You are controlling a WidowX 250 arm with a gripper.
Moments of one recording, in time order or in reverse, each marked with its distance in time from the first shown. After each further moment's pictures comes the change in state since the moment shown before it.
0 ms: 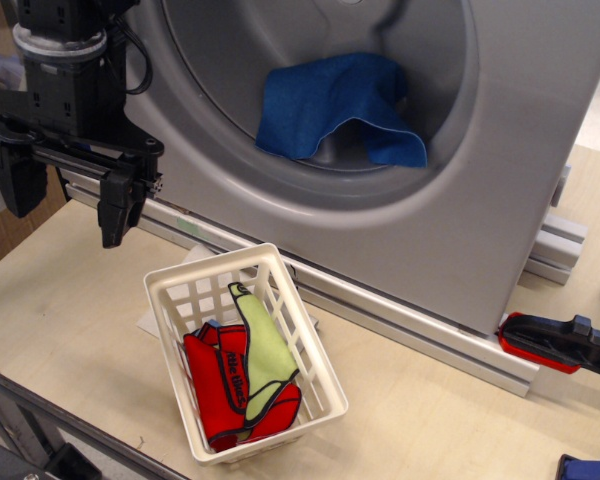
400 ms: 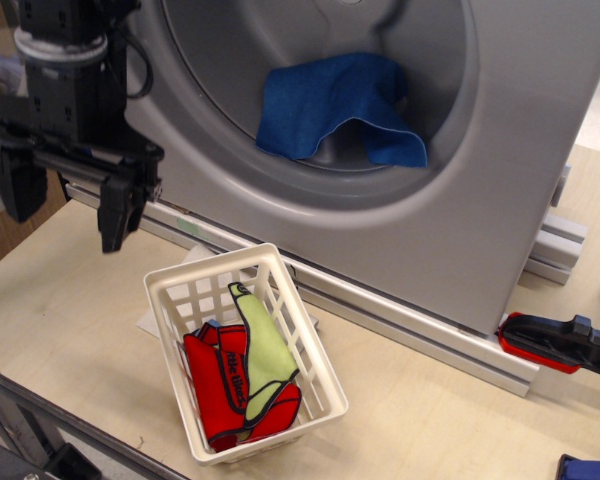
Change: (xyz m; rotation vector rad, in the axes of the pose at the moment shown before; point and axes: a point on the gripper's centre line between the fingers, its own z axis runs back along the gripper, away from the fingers) arm -0.002 -0.001 -0.005 -0.001 0.020 0.003
